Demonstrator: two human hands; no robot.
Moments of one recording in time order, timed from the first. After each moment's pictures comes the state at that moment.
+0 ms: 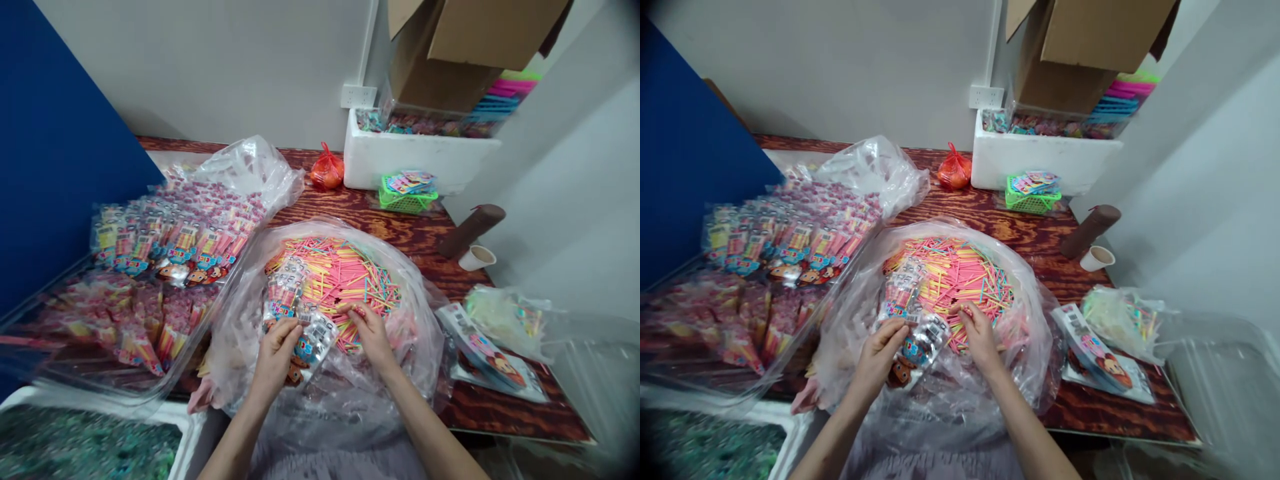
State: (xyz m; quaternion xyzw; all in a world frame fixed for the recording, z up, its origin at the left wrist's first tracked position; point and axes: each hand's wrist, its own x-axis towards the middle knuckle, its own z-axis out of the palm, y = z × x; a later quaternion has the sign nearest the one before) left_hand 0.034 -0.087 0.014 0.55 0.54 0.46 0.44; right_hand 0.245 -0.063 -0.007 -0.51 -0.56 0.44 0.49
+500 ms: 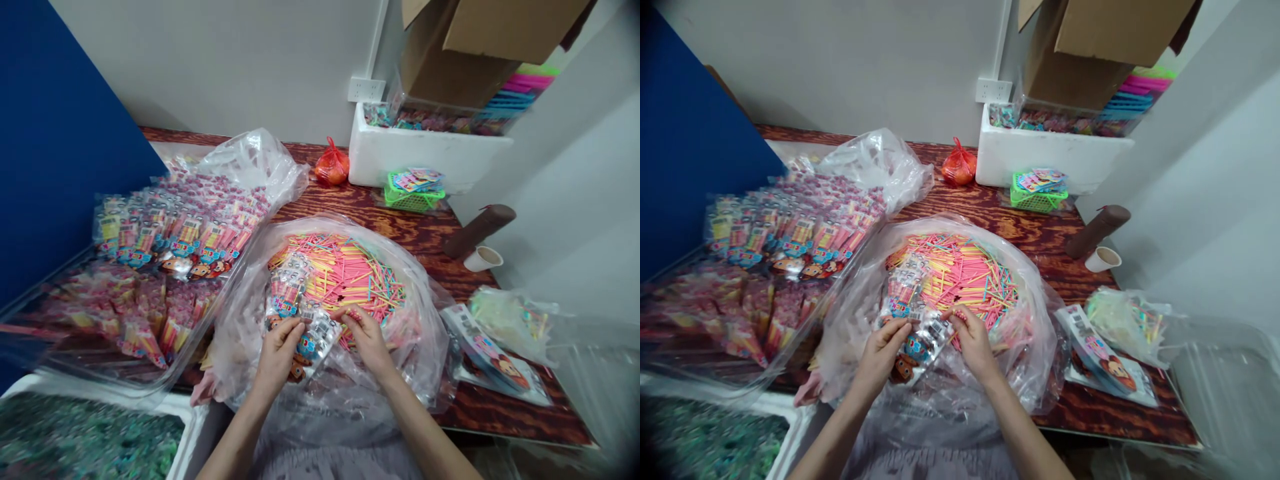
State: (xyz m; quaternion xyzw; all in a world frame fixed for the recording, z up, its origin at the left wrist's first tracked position) left_hand 0.032 -0.090 0.001 0.50 0.56 0.45 0.48; right_hand 0.228 -0.073 -0.001 -0.49 -0.55 0.48 0.47
